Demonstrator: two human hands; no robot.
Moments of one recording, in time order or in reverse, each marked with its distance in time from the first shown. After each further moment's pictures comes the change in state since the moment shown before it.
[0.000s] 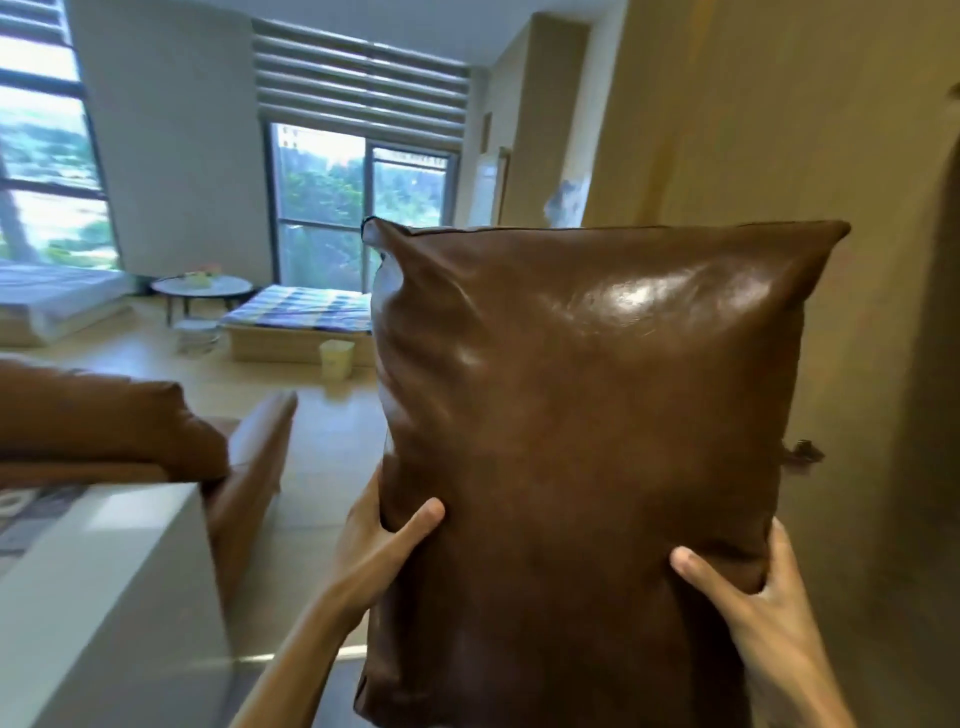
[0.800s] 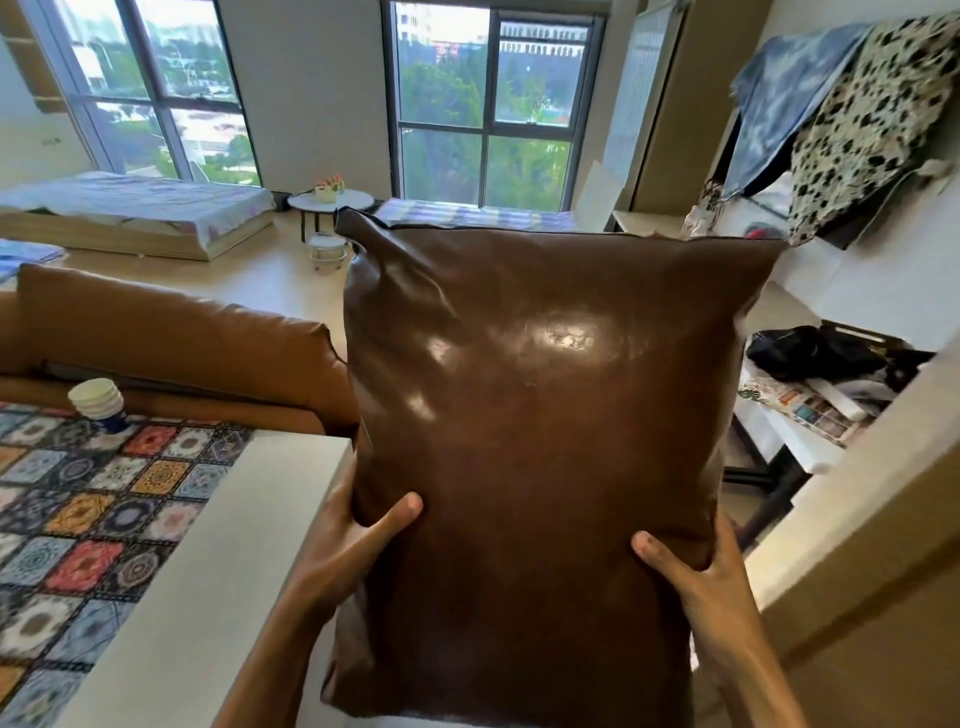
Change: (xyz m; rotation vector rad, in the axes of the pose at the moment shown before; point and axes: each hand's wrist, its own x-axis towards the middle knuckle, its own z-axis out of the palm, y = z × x) left_hand 0.124 -0.130 -0.266 0.165 0.176 -0.236; right_hand 0.069 0.118 0.355 0.103 -0.322 0.268
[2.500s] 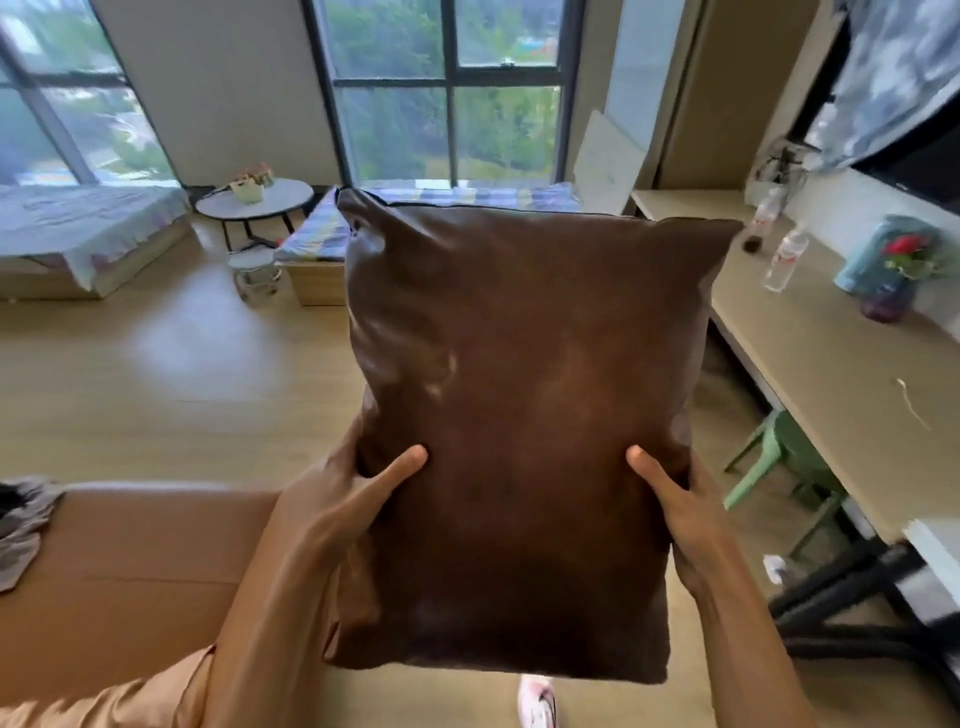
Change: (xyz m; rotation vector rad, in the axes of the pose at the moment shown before) left_hand 0.963 -0.129 0.163 0.307 -0.006 -0.046; right_hand 0.937 0.036 0.201 0.043 0.053 0.151
